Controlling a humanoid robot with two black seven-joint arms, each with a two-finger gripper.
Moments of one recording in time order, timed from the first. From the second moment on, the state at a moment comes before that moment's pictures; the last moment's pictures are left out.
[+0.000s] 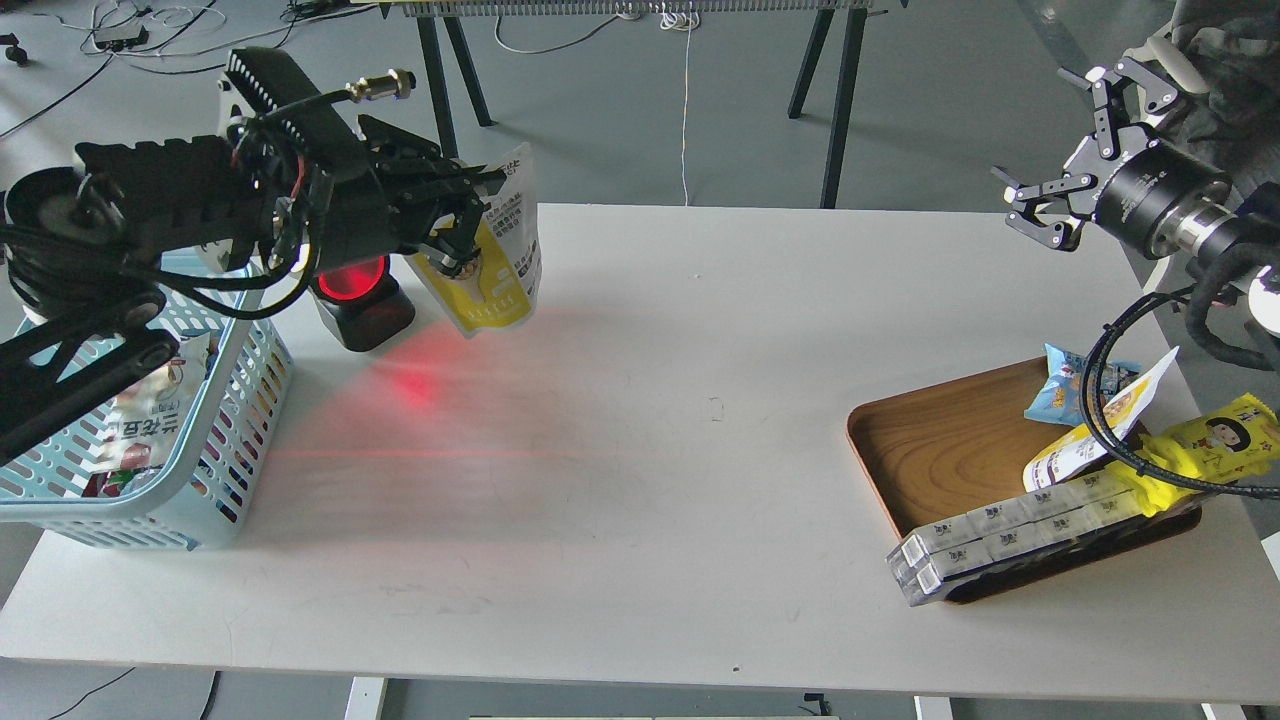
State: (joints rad) left arm -0.94 0.80 -0.60 -1.61 2.12 -0.41 -0.11; right arm 0.82 -0.58 0.80 0.74 0.06 0.43 -0.15
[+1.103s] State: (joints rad) left arm -0.93 0.81 -0.52 -1.61 2.18 -0.44 -0.12; right arm 0.81 -0.57 0.80 0.74 0.06 0.43 -0.15
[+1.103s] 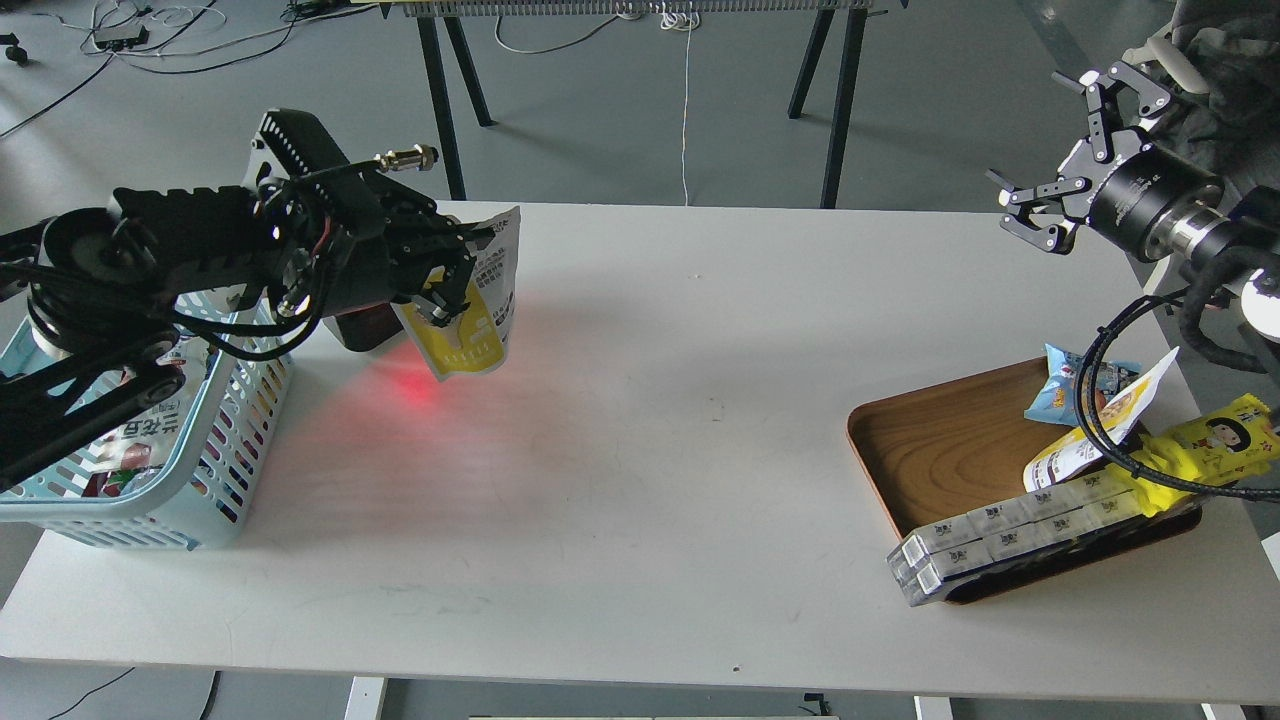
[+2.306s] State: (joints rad) left arm -0.92 1.40 -0.73 -1.49 1.60 -0.24 -0.20; right arm 0.82 -0.56 0.80 0.74 0.06 0.43 -0.15
